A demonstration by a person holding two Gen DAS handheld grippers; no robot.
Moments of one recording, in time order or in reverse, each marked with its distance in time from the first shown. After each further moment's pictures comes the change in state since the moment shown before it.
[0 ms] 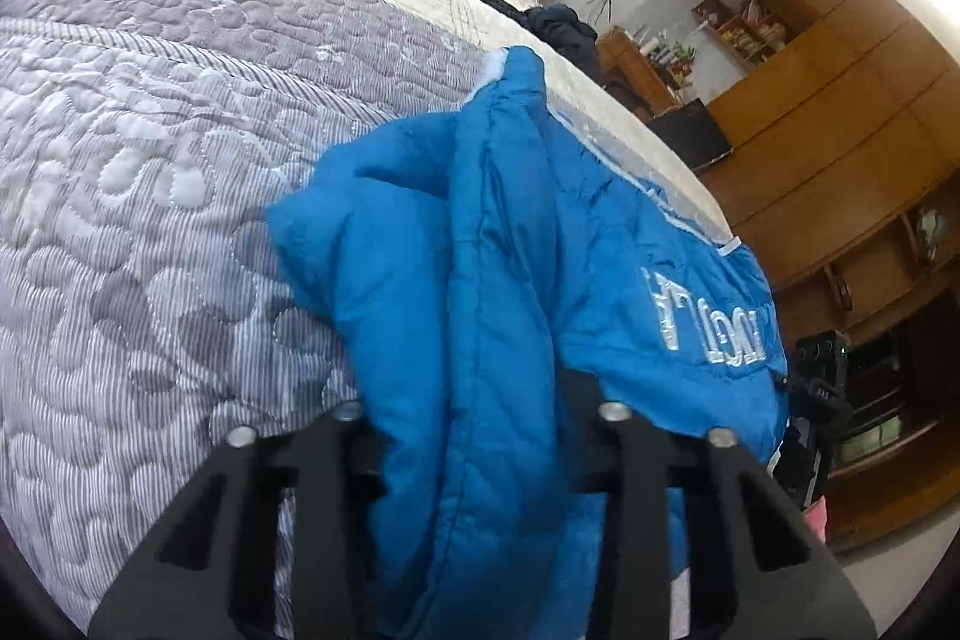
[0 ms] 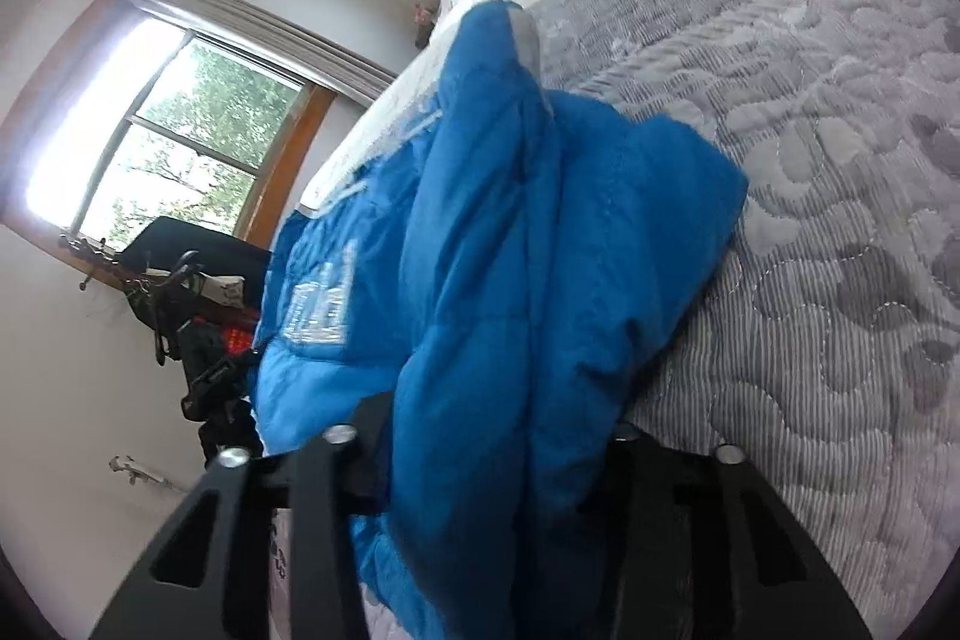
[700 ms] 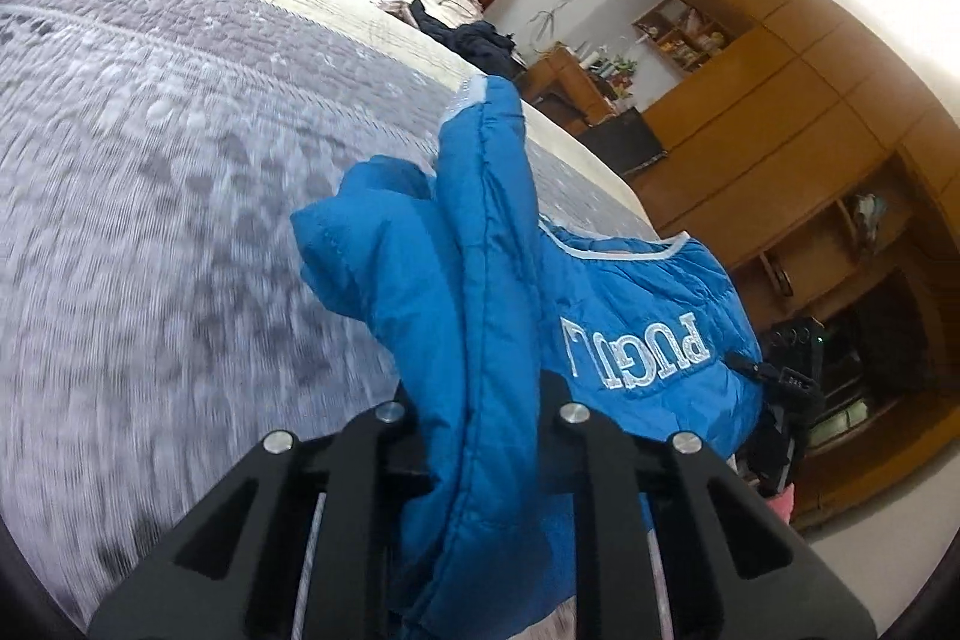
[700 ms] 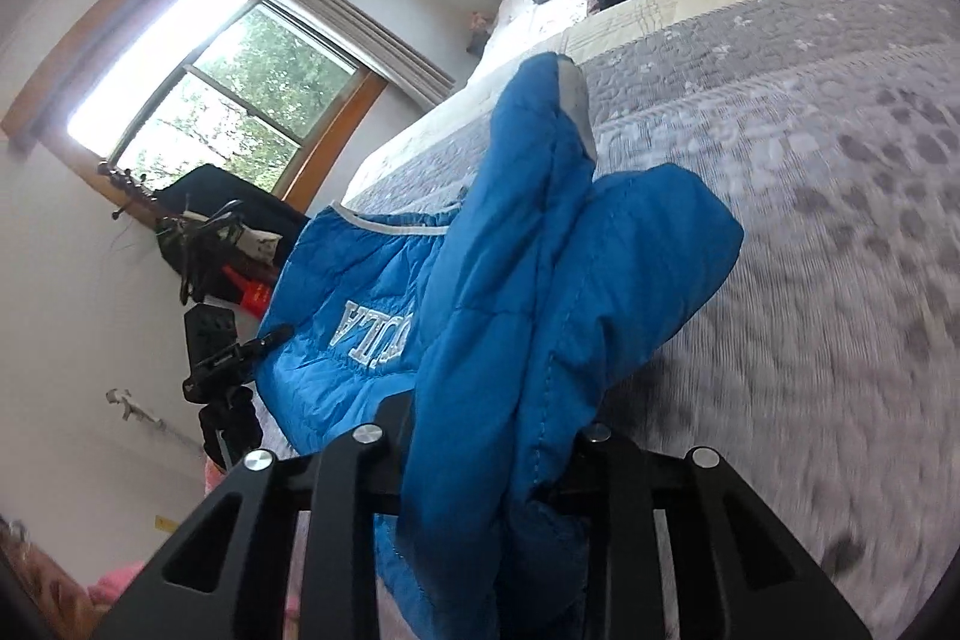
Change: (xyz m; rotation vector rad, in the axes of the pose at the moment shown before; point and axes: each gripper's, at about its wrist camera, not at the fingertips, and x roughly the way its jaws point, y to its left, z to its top) left arm -0.112 -0.049 -0.104 0.046 -0.031 -0.141; right arm -0.104 0.073 -0.087 -0.154 -0.025 0.014
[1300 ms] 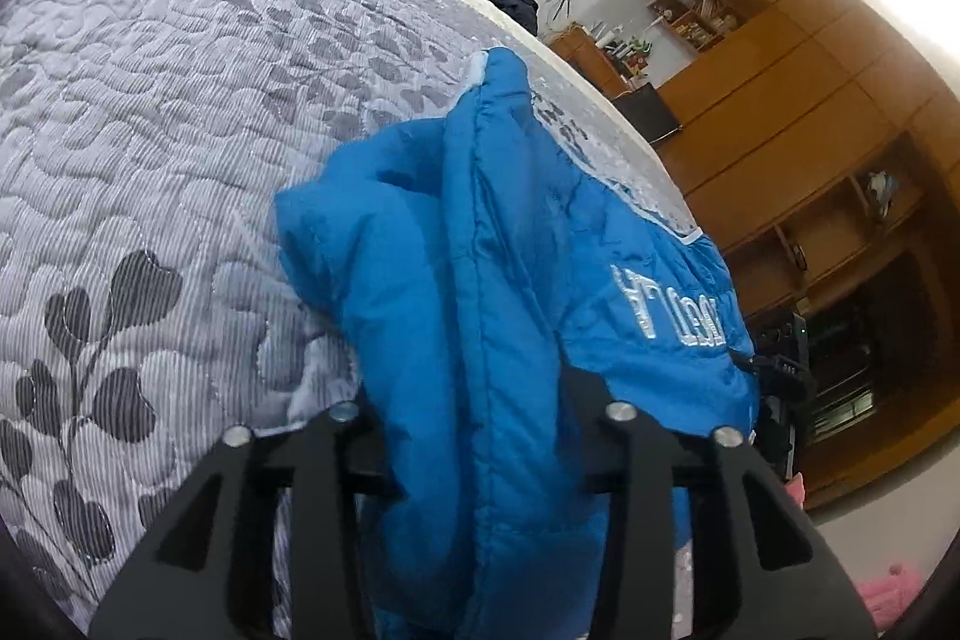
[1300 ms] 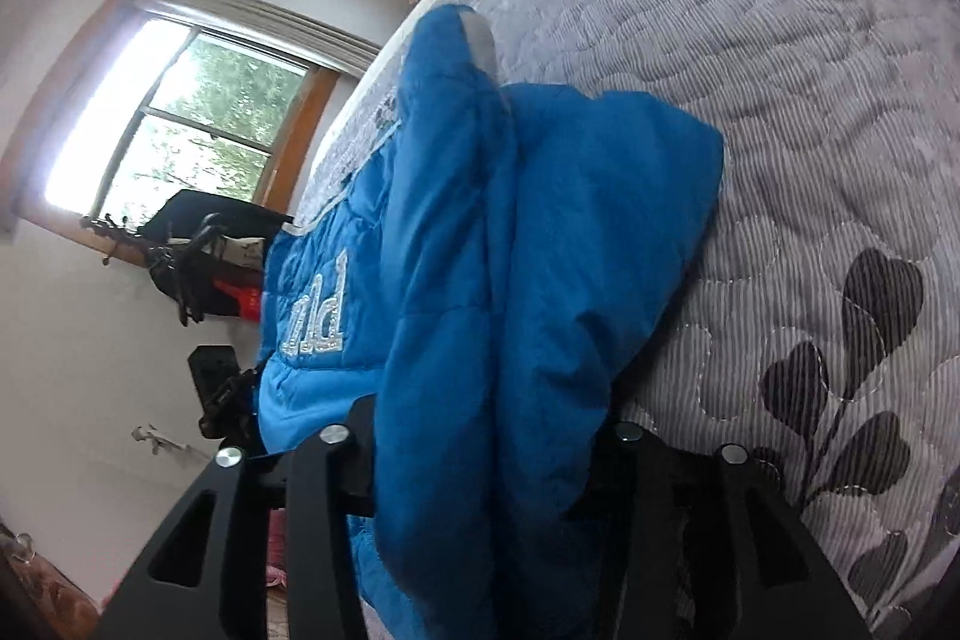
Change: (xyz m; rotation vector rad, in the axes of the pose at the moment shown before) left arm 0.013 0.049 -0.079 -0.032 0.042 0.048; right arm 0.020 -0.082 -0.082 0.208 0.069 0.023
